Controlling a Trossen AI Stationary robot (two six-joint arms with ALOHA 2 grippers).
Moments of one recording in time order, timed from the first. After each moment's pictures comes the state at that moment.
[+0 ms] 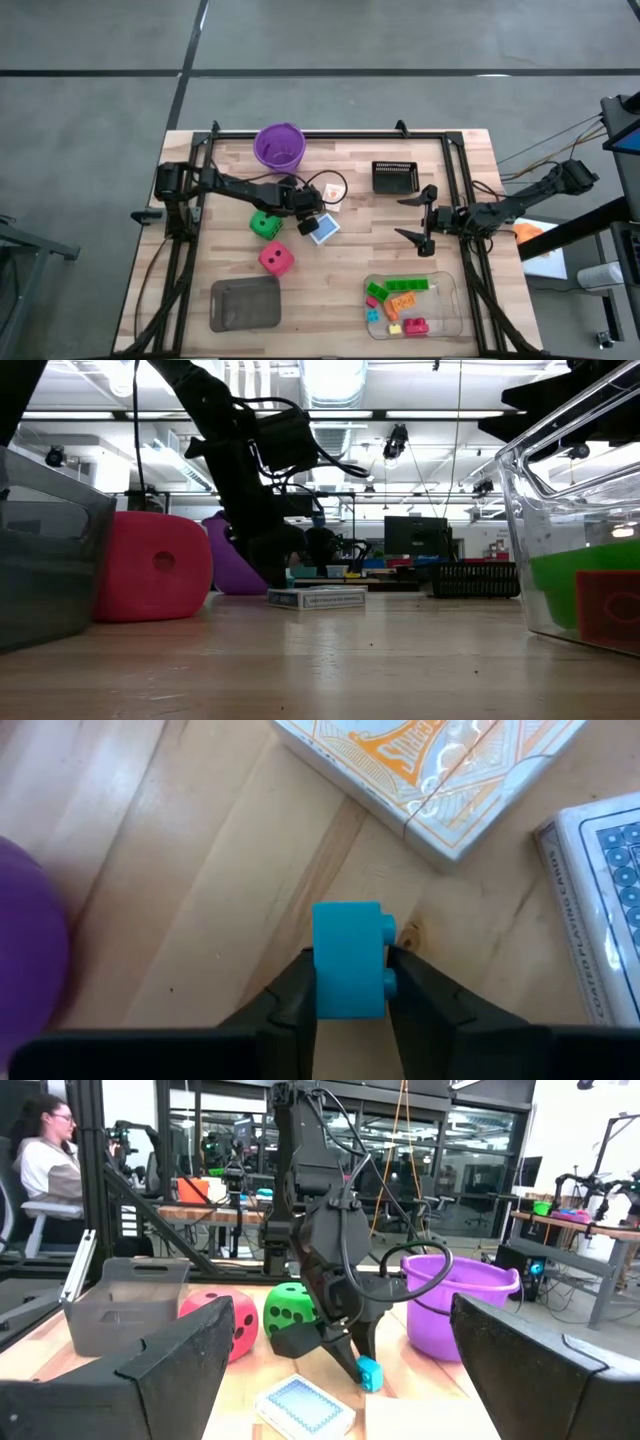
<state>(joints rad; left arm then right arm) 0.09 1.88 1.07 -0.37 -0.37 -0.27 0.38 0.62 0.04 0.71 0.51 -0.10</state>
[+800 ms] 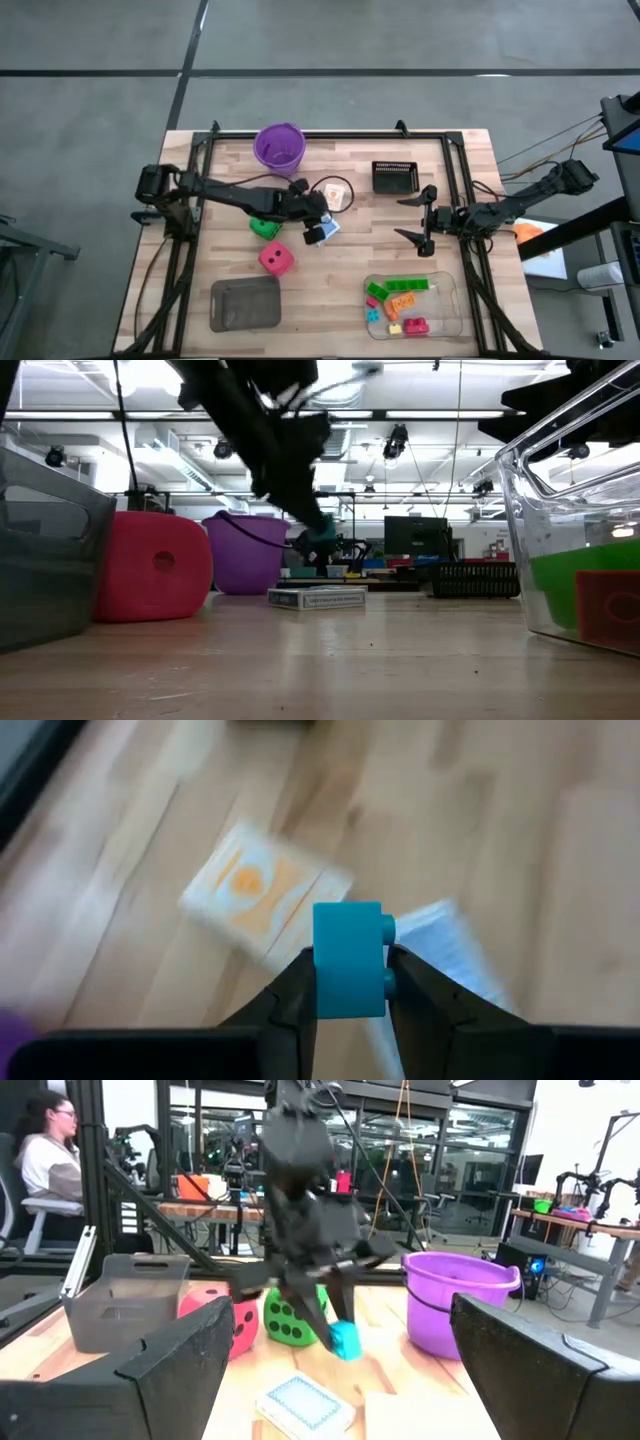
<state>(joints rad) -0.02 1.76 1.12 -0.29 -0.32 -0.16 0.38 0.63 0.04 0.70 0.51 -0.10</state>
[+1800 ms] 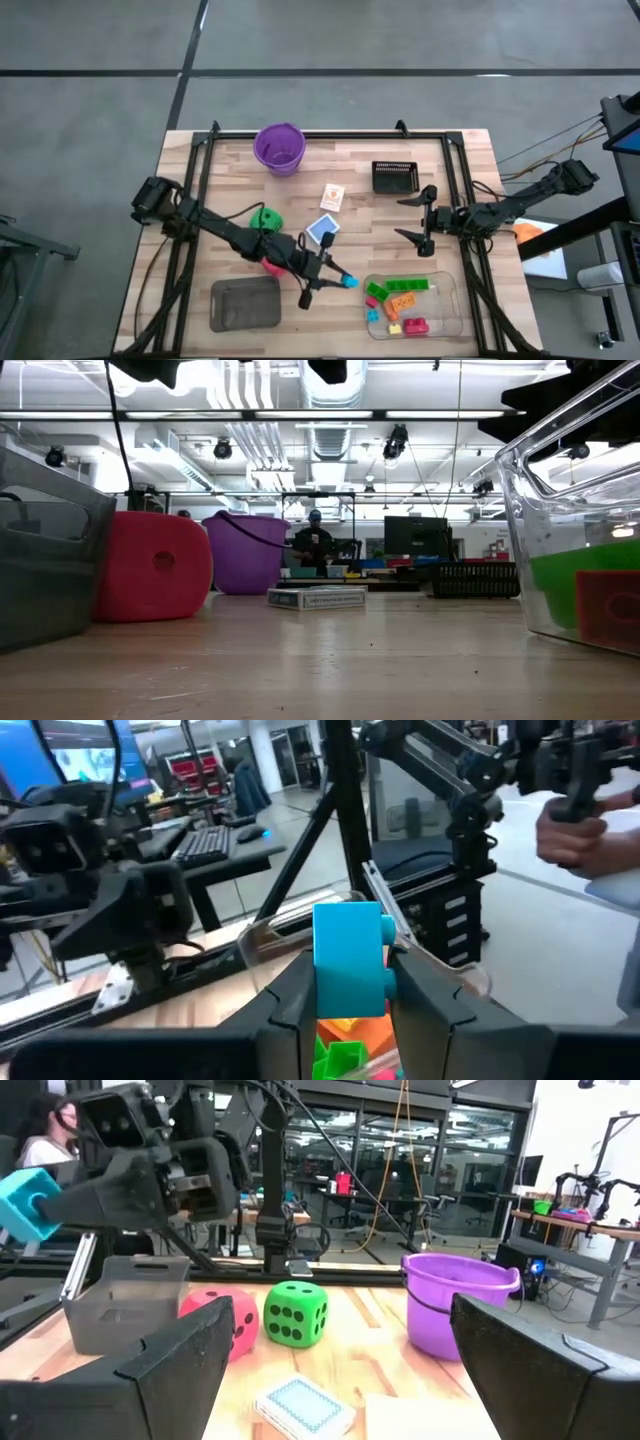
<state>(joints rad) -0.33 1.80 0.98 0.73 0.03 0.21 0.38 0.63 0.04 0.71 0.51 -0.10</state>
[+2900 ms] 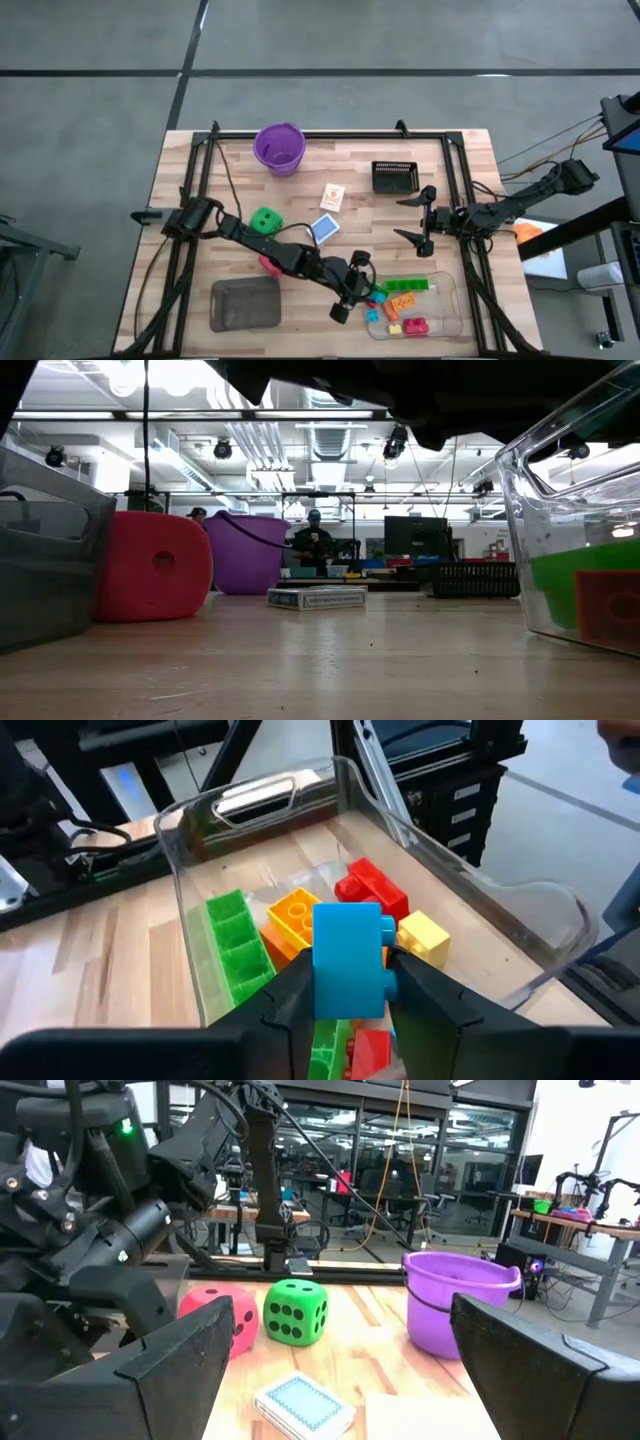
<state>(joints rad) -0.33 2.16 1.45 0.32 0.03 0.16 0.38 0.65 0.04 0.73 0.51 -0.10</state>
